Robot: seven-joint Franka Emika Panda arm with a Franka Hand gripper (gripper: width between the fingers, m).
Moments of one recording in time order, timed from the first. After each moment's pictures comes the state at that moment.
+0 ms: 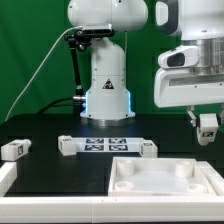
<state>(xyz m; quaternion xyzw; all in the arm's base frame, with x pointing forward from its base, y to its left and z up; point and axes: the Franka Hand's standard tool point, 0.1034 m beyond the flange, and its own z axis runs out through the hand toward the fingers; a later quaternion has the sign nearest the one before) 0.492 0.172 0.095 -1.00 0.04 -0.06 0.06</state>
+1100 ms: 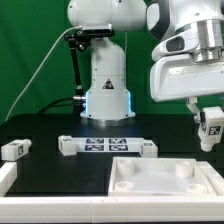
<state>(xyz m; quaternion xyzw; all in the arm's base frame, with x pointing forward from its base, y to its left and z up) 0.549 0.152 0.122 -0.99 -0.05 -0.15 0.05</state>
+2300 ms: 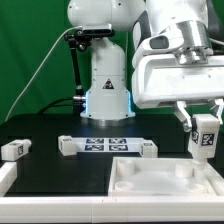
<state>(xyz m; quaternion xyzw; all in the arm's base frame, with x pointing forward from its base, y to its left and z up) 0.607 0.118 0.118 -0.95 -0.11 -0.28 0.03</state>
